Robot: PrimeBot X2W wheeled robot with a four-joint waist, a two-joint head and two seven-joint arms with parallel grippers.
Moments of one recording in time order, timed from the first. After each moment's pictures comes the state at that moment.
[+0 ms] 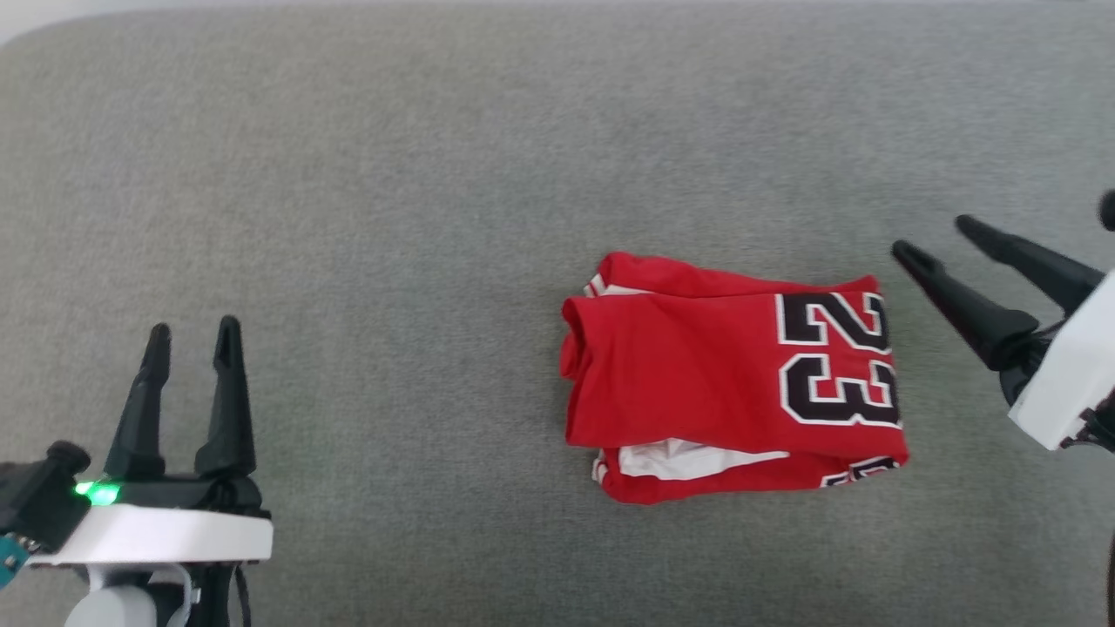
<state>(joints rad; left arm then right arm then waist) -0.07 0.23 0.01 -0.01 -0.55 -0.13 -0.26 -0.34 -0.50 0.06 -0.24 0.80 0.13 0.71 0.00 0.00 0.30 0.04</state>
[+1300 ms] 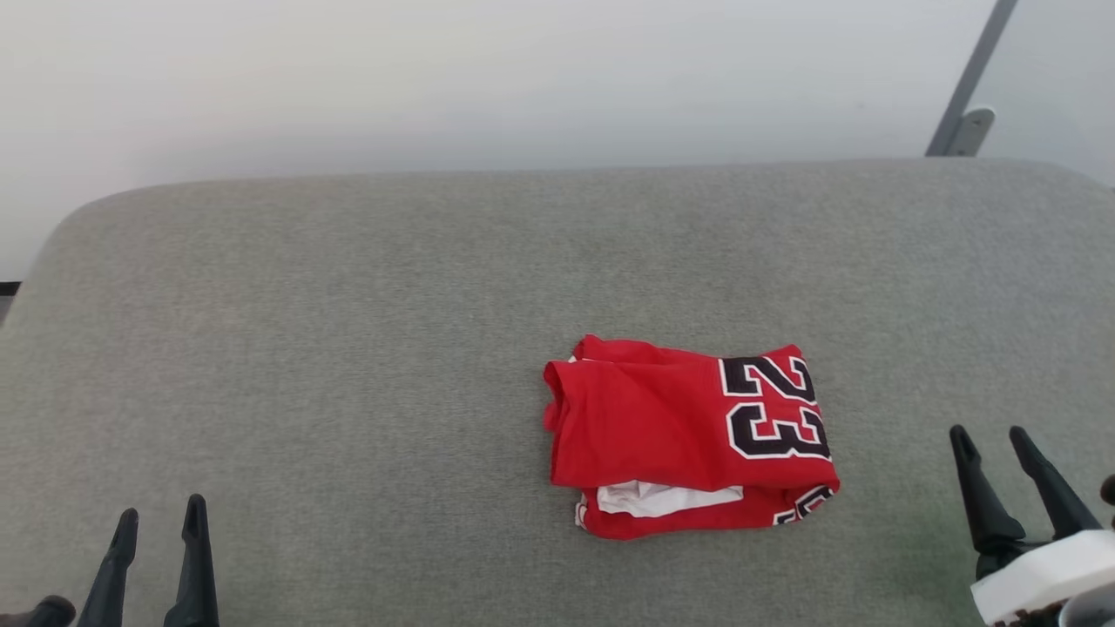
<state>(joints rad) 0.19 0.24 0.10 0.08 -0.49 -0.13 -0.26 -0.04 -0.43 0.15 0.34 0.69 0.13 -0.26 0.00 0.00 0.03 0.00</state>
